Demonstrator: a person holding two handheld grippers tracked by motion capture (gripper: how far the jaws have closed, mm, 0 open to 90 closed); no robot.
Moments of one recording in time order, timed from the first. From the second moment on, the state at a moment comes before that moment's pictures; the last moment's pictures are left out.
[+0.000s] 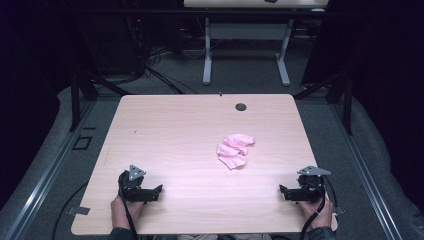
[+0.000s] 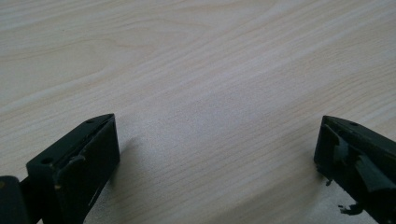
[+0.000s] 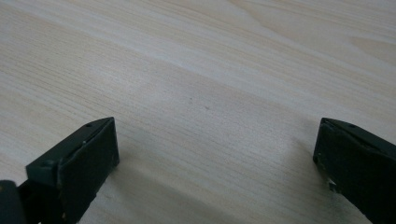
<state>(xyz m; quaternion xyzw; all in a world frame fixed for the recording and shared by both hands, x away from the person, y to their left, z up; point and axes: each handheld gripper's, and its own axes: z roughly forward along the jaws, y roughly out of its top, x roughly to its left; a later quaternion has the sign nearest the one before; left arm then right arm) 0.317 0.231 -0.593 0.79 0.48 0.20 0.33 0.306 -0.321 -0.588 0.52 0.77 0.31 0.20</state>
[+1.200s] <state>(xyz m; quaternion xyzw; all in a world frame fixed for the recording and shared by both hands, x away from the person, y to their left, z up) 0.317 0.231 -0.593 0.79 0.48 0.20 0.33 0.332 -0.256 -0.522 0.41 0.83 0.33 0.15</state>
